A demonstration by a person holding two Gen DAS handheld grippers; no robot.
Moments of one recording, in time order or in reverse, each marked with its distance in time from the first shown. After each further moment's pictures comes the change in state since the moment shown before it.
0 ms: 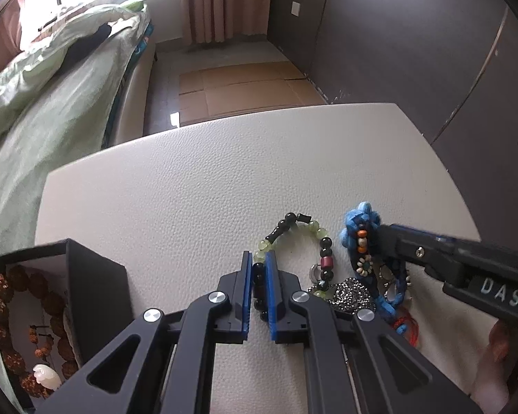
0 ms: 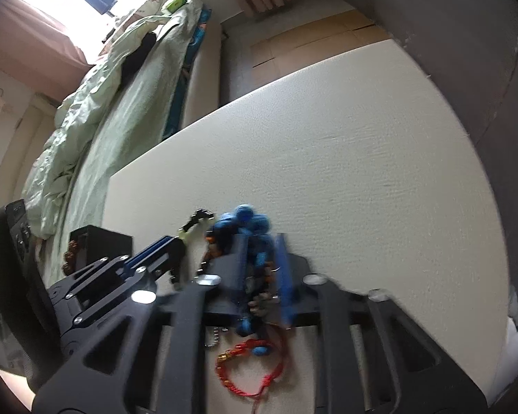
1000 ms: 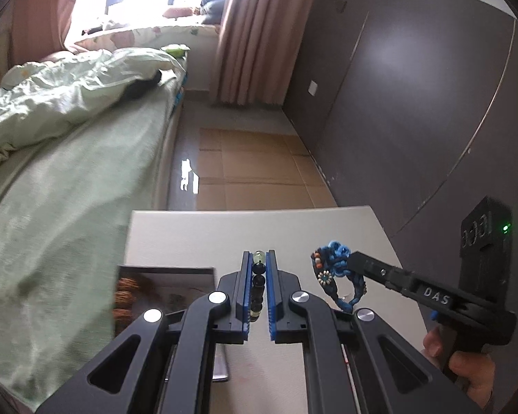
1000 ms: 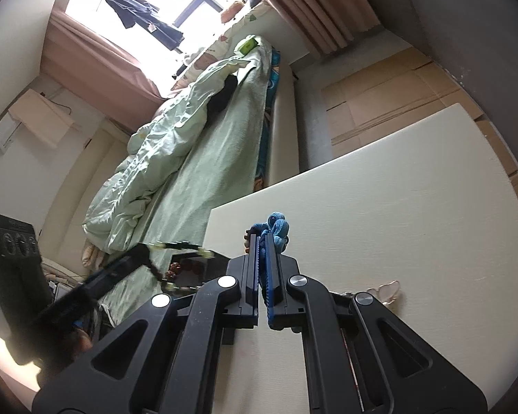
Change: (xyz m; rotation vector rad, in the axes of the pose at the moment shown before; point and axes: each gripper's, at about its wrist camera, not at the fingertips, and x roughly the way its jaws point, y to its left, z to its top) left arm -0.167 0.059 0.001 -0.146 -0.280 -0.035; right arm -0.058 0.050 -0.005 -0.050 -0.185 0.299
